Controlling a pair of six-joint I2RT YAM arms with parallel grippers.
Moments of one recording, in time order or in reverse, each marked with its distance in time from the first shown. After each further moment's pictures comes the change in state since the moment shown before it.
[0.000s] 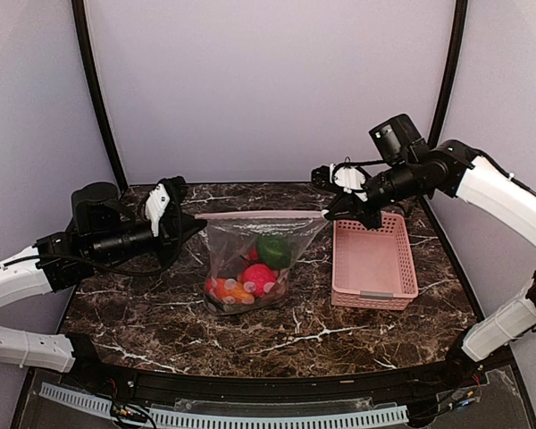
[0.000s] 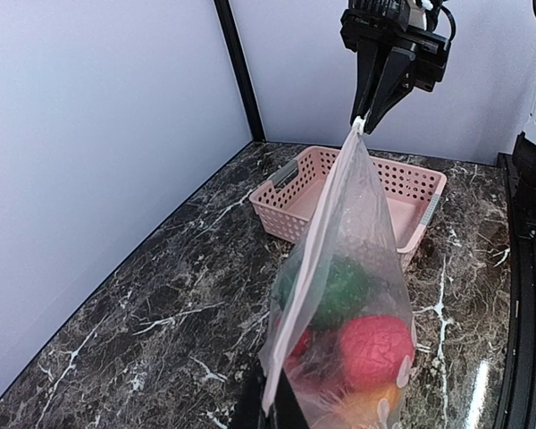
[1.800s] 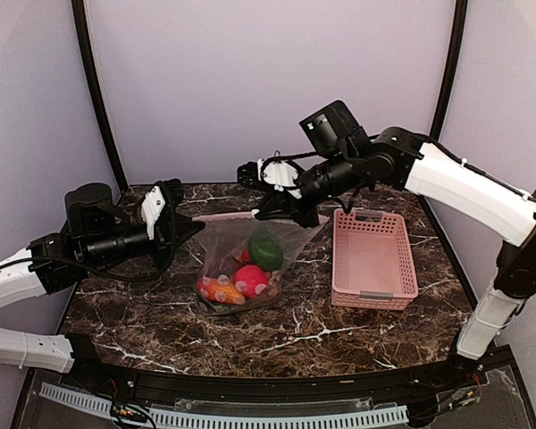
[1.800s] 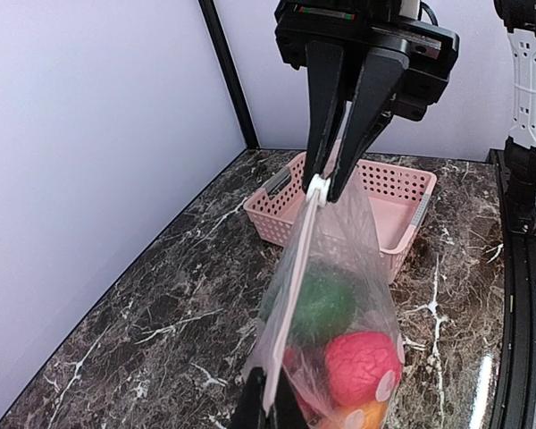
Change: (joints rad) left arm -0.030 -0.030 0.009 -0.025 -0.006 0.031; right arm 0.272 0.293 0.346 0.062 0.009 0.071
